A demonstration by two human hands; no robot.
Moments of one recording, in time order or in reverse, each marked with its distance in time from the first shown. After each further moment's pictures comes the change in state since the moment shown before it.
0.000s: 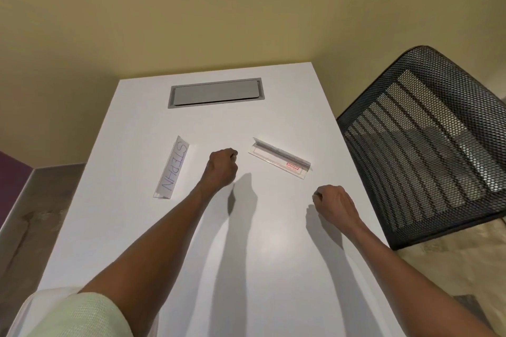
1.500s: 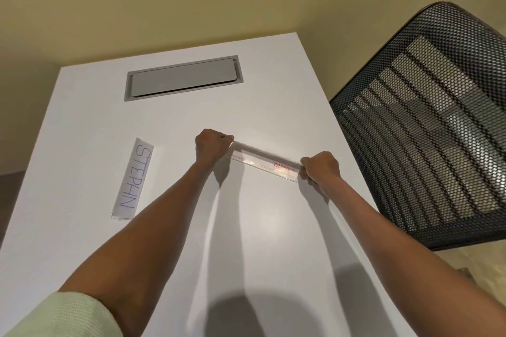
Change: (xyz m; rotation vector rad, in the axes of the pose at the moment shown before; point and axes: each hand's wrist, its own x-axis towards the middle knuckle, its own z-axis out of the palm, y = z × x) left_hand 0.120 0.008 0.064 -0.214 0.036 -0.213; right_hand 0.126 0.003 0.018 0.622 -0.050 0.619
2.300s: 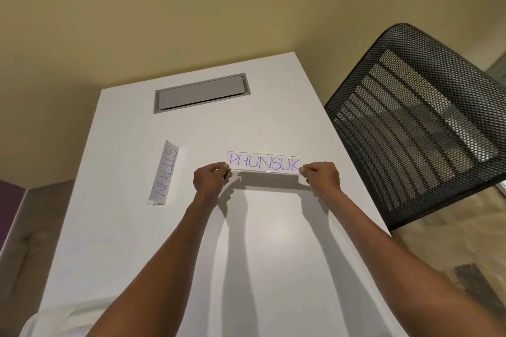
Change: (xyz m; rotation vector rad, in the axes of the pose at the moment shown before) left_hand -0.132 -0.041 -0.047 -0.726 0.051 -0.286; right_hand -0.095 0.030 -0.016 0.215 0.045 -0.192
